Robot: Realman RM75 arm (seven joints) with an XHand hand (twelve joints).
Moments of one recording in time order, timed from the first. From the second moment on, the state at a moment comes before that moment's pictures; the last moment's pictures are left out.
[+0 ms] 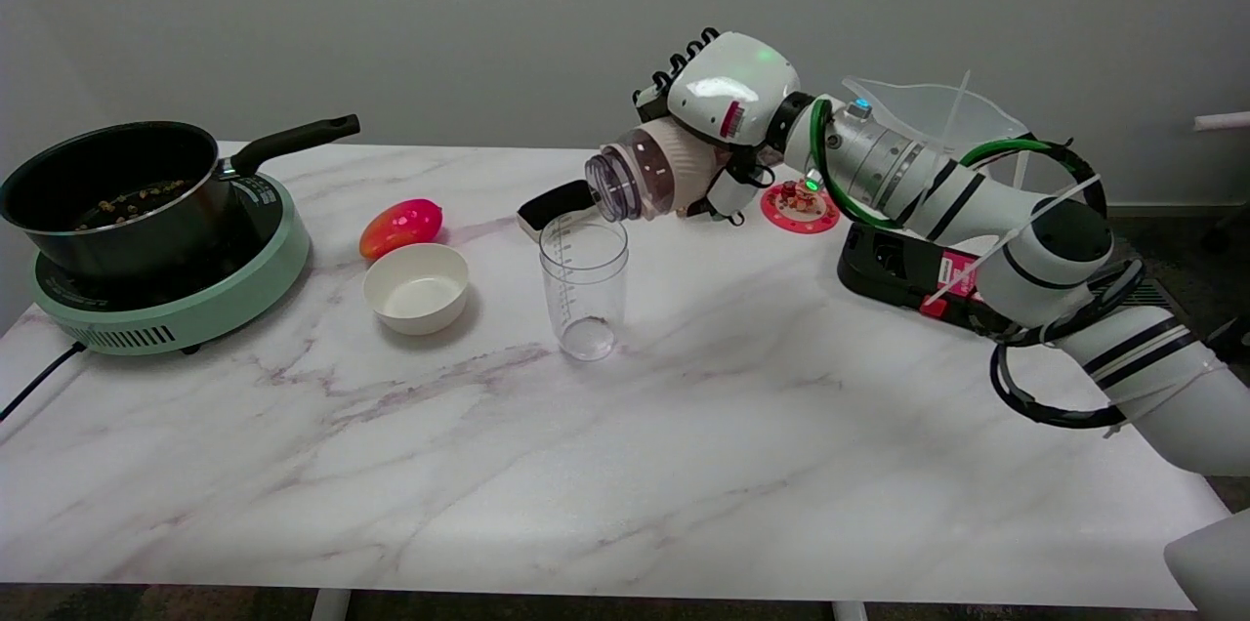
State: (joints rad) arm 0.36 -0.92 -1.70 1.50 -1.06 0.46 1.41
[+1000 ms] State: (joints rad) arm 0.47 -0.89 -1.74 1.45 -1.15 0.56 1.48
